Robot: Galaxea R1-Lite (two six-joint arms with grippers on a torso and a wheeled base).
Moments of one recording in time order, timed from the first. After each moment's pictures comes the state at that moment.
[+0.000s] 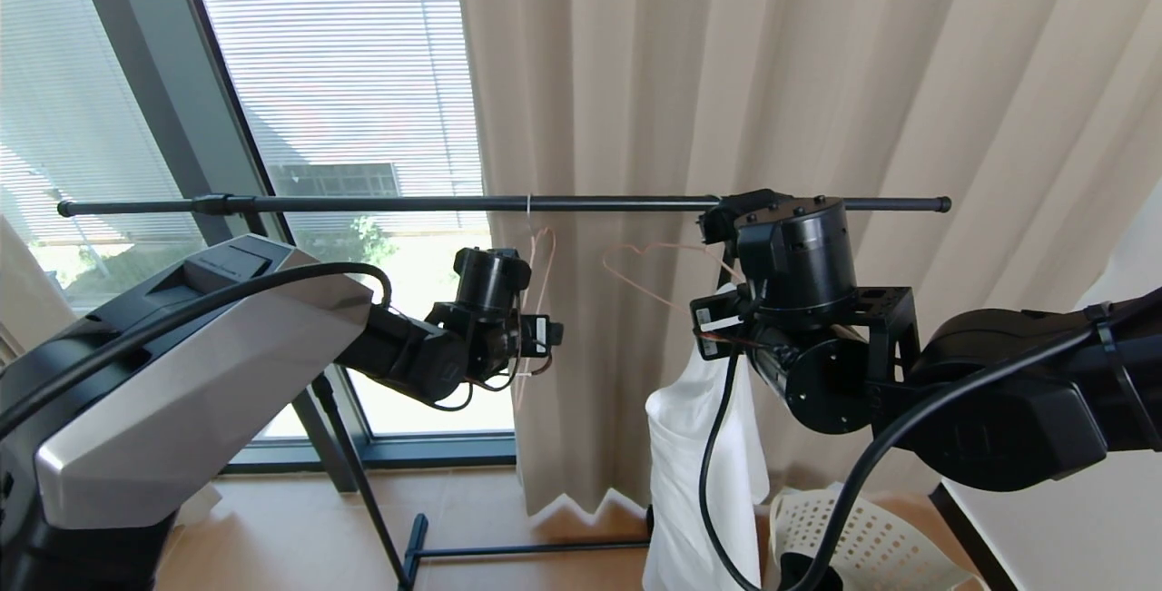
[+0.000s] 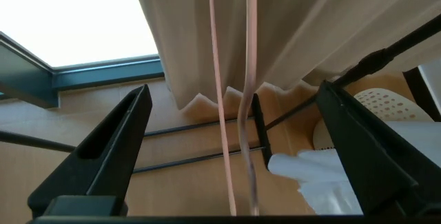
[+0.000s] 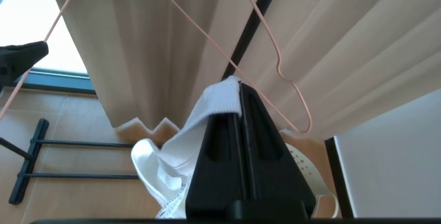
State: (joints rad) left arm -0.46 2.33 -1.41 -0.37 0.22 -0.21; right arm 0.73 1.88 -1.10 -0.31 -0.76 0.11
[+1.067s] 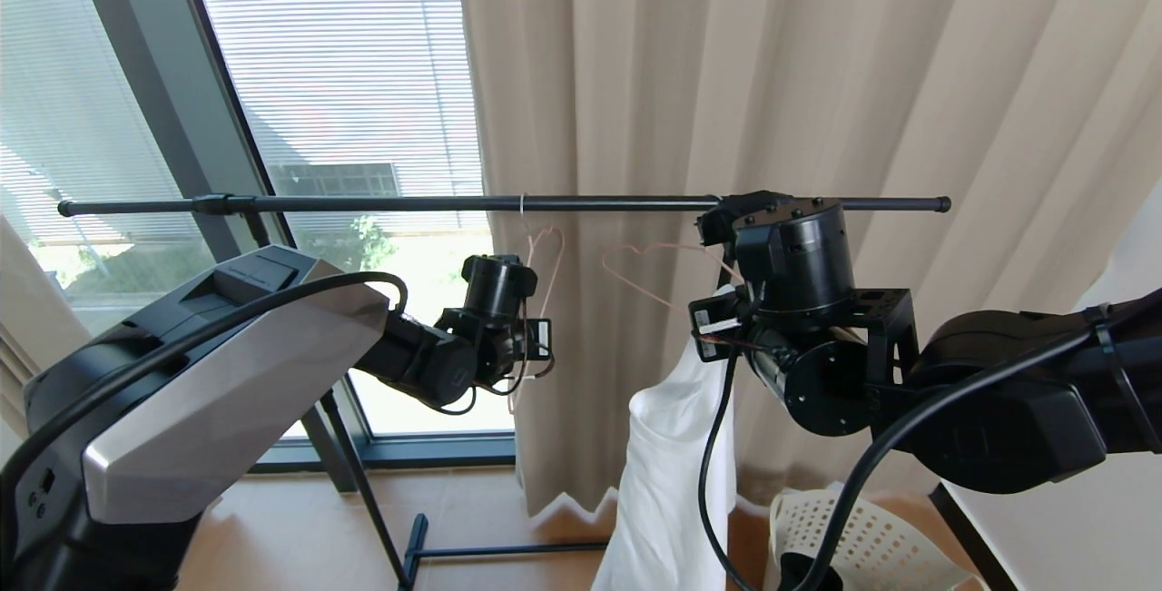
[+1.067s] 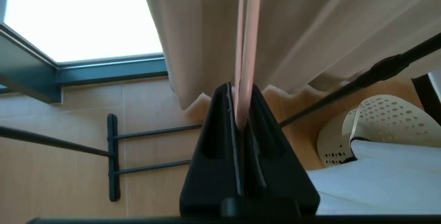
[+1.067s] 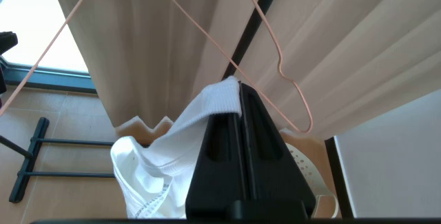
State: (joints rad) left arm -0.46 2.38 -1.44 -0.38 0.25 -0.23; right arm 0.73 1.88 -1.10 -0.31 -0.76 0.11
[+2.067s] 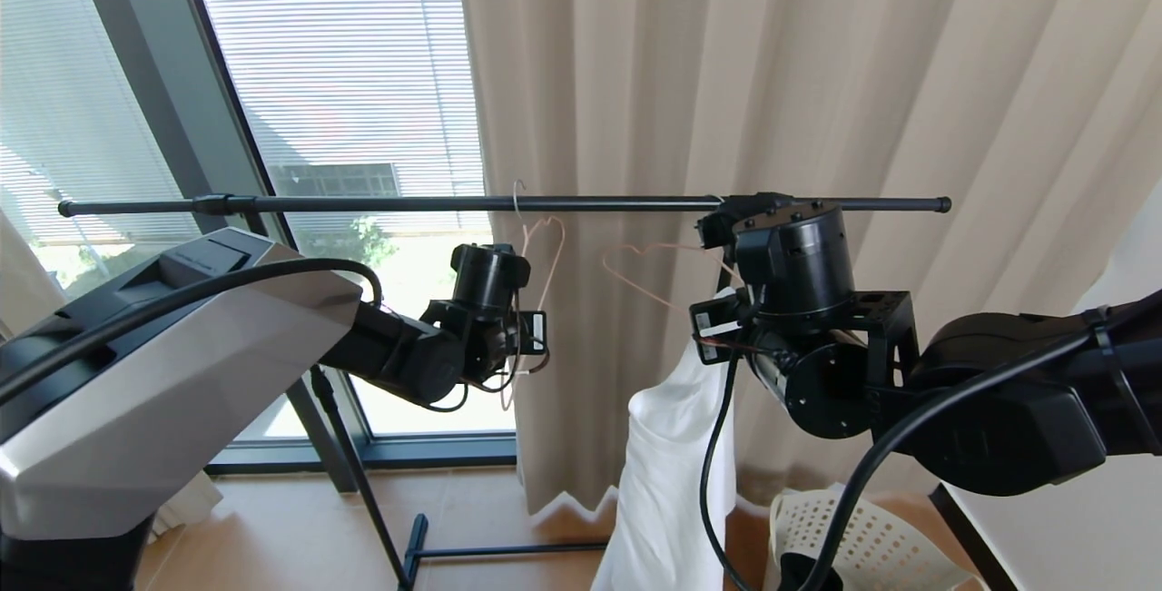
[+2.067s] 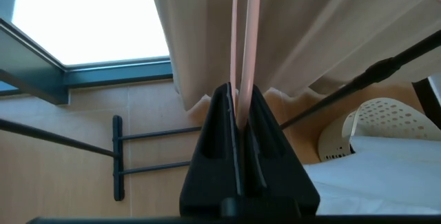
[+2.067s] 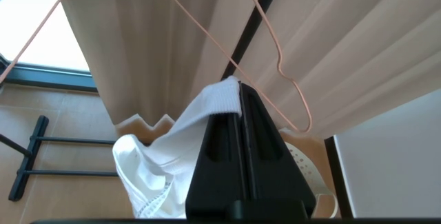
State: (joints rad) left arm -0.47 2.29 -1.36 -0.38 0.27 -0.22; right arm 0.73 1.88 -1.09 -0.31 -0.76 0.11
